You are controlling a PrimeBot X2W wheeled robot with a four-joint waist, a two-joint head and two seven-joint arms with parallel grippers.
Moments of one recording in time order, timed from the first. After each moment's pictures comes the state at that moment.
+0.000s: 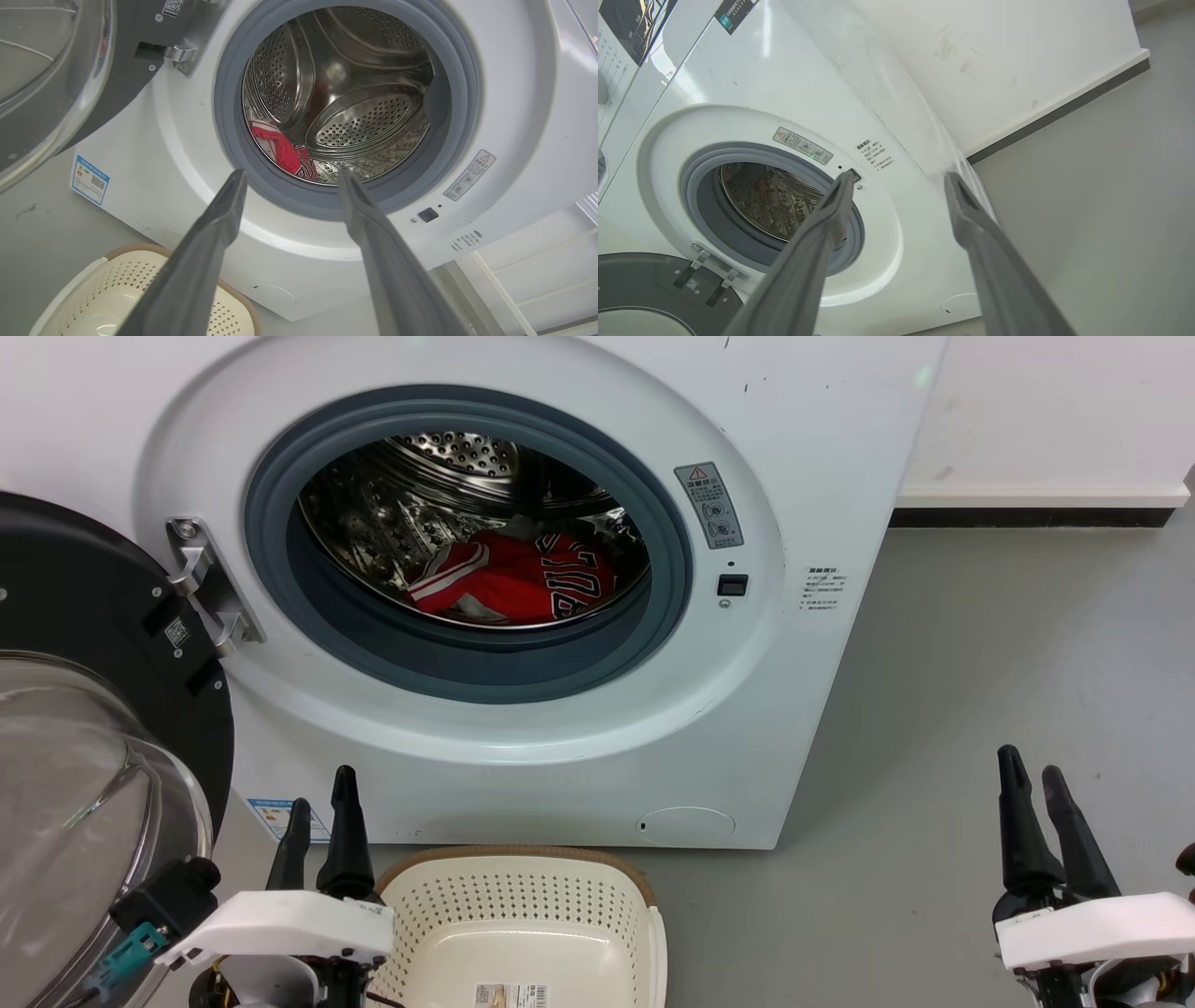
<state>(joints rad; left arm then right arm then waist) -0.03 0.05 0.01 0.07 -0.77 0.05 -0.09 0.01 -0.05 -0.09 0.04 0.70 0.13 -0.09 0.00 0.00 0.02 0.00</state>
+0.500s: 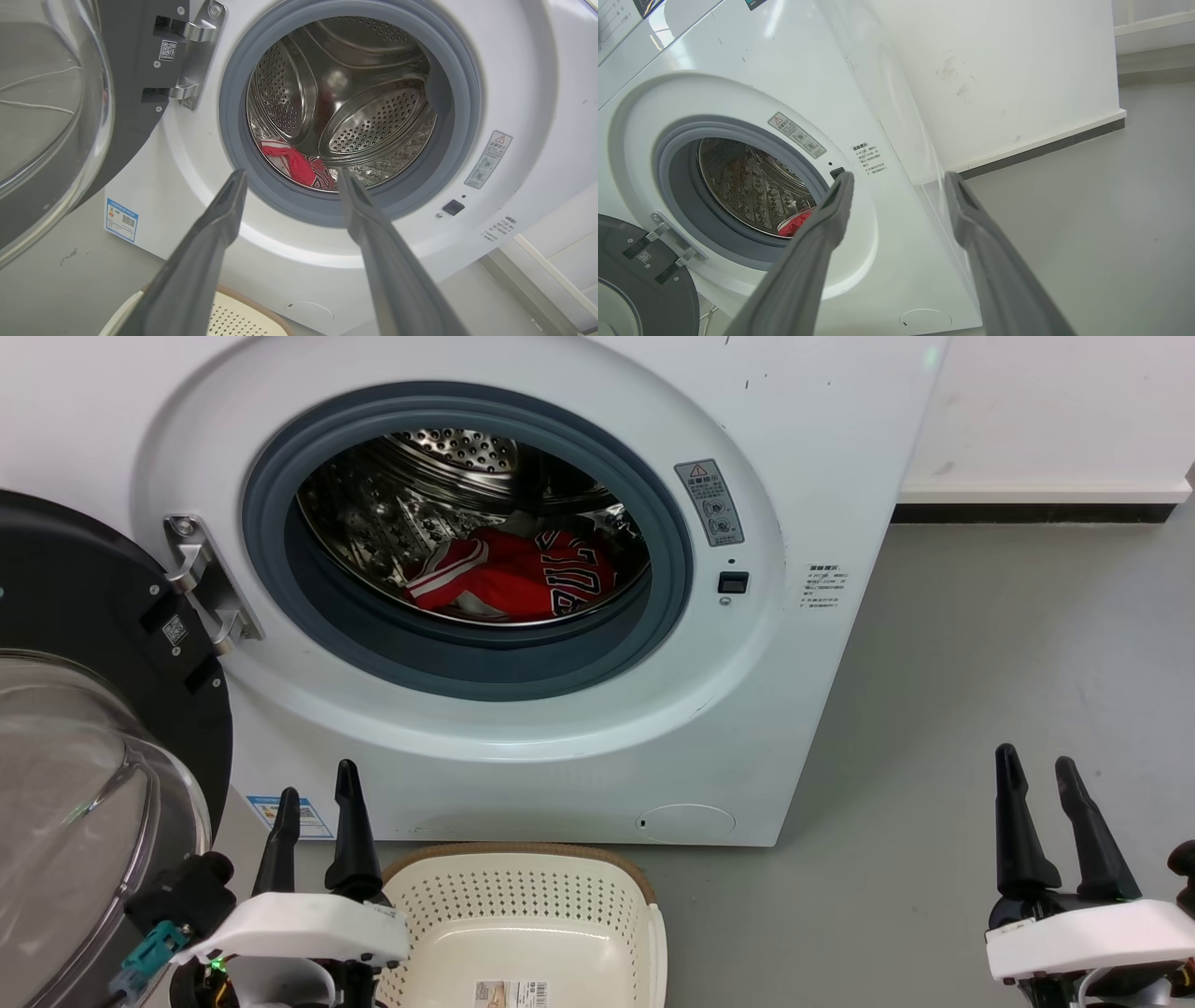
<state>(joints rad) -0.02 0.05 -0.01 0.05 -0.59 0.08 -0.13 0.03 -0.05 -0.08 0.00 0.49 0.13 -0.13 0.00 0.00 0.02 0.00</state>
